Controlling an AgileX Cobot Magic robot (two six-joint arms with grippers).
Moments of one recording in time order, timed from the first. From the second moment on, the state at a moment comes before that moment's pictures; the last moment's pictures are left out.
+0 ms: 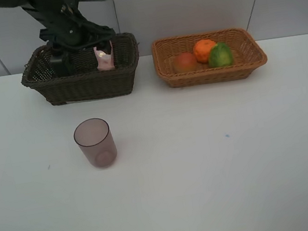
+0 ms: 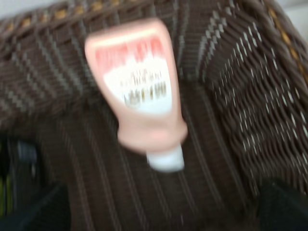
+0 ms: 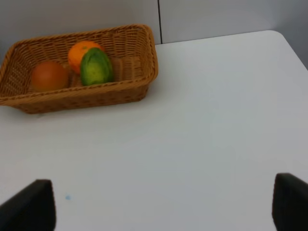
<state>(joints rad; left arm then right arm) -0.39 2.05 -1.58 0.13 0.51 -0.17 -0.09 -0.01 -0.53 -0.03 1.06 0.04</state>
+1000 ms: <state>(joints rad) -0.45 1.60 -1.05 0.08 0.80 -0.05 -0.09 -0.01 -0.53 -0.03 1.06 0.04</state>
